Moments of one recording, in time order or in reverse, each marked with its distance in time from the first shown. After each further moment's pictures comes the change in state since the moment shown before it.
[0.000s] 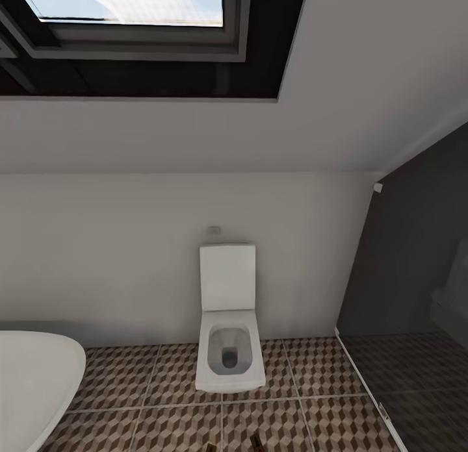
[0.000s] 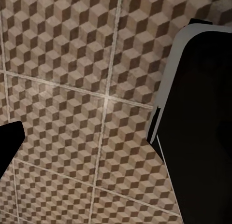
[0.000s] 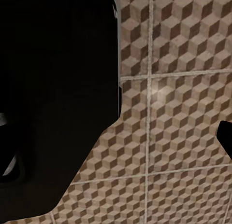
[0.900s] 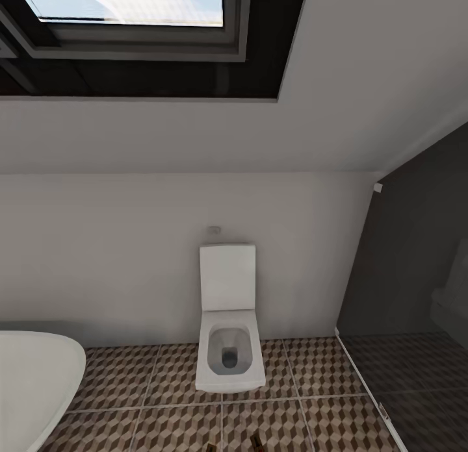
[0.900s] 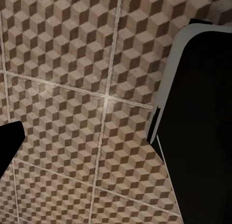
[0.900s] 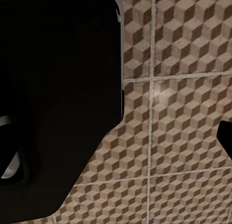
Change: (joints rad) left arm 0.000 0.000 0.000 0.000 0.000 0.000 0.000; right arm 0.000 0.003 -0.001 -0.009 0.000 0.000 0.000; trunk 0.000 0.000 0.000
